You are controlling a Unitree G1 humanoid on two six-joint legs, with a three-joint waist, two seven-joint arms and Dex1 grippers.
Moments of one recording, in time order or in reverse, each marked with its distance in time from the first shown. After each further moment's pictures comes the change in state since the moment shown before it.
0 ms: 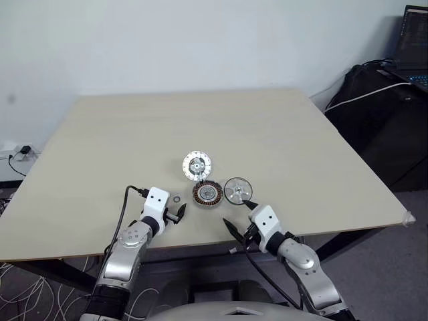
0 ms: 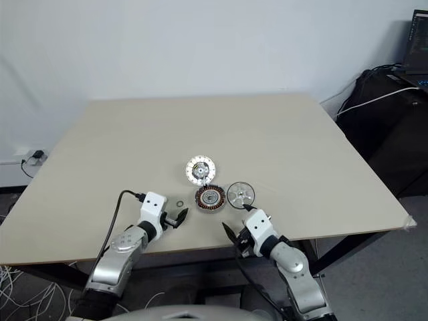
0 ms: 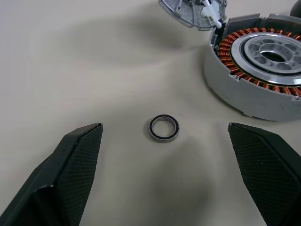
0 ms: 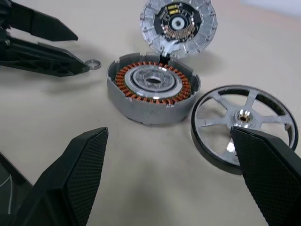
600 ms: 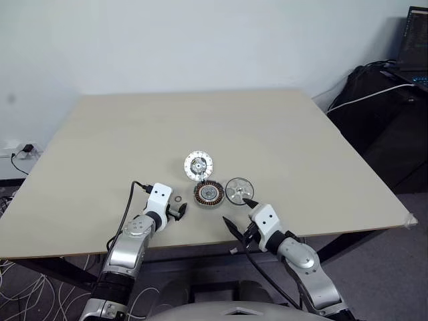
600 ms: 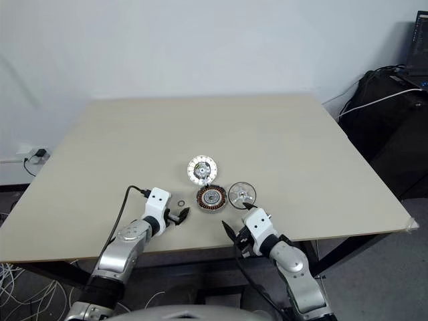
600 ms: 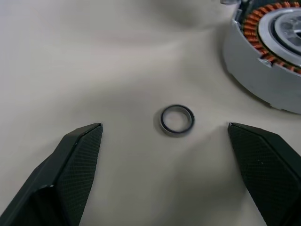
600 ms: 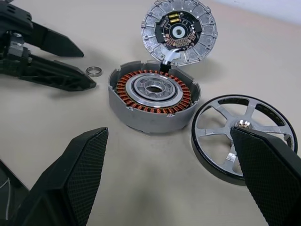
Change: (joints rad) left arm -0.090 -0.006 -0.001 0.074 0.023 0.082 0.011; right arm 0.000 0.003 0.000 -0.004 0.000 0.002 -0.005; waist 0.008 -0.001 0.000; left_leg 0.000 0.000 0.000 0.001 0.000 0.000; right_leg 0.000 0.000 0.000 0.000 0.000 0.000
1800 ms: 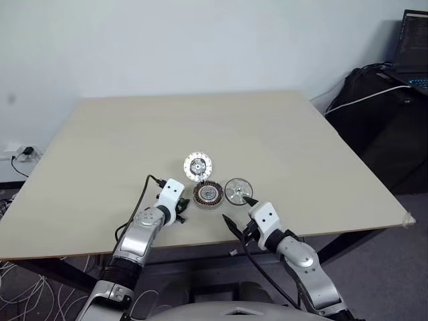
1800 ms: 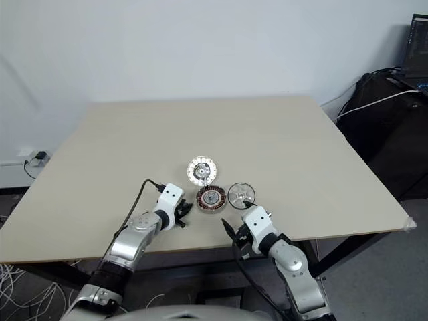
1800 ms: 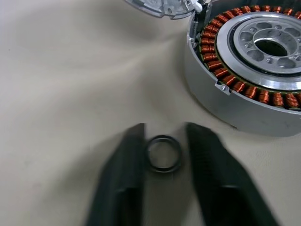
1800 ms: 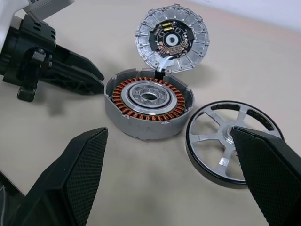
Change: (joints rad) left arm -0.103 0.004 -0.080 0.103 0.039 0.026 -0.038; right arm 0.000 0.009 0.000 -0.036 0.000 0.043 -0.020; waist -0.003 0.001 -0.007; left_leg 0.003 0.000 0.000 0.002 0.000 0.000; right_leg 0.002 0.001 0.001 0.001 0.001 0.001
